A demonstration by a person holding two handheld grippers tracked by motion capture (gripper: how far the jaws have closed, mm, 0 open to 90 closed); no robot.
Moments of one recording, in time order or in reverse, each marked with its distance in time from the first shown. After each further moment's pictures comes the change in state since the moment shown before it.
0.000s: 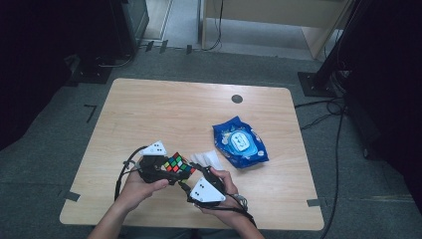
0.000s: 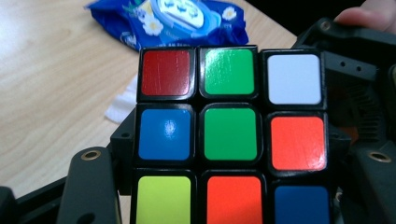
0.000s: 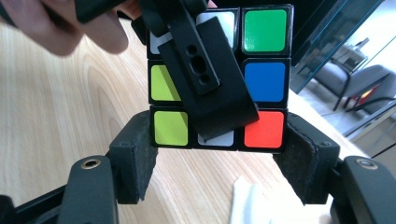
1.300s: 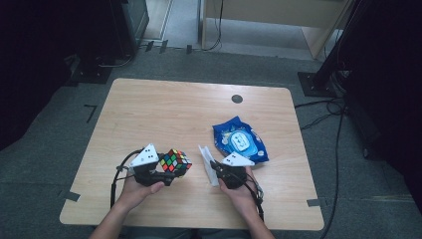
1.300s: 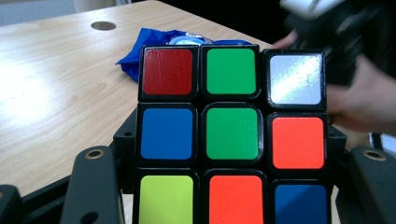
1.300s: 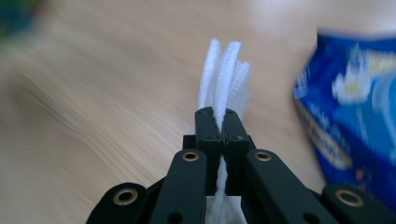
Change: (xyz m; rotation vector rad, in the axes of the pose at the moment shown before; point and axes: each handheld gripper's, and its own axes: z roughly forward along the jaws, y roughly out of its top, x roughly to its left) left arm 0.002 -0.019 -0.005 -0.209 0.080 0.183; right arm -0.072 -0.044 -0.009 0.202 -0.008 0.620
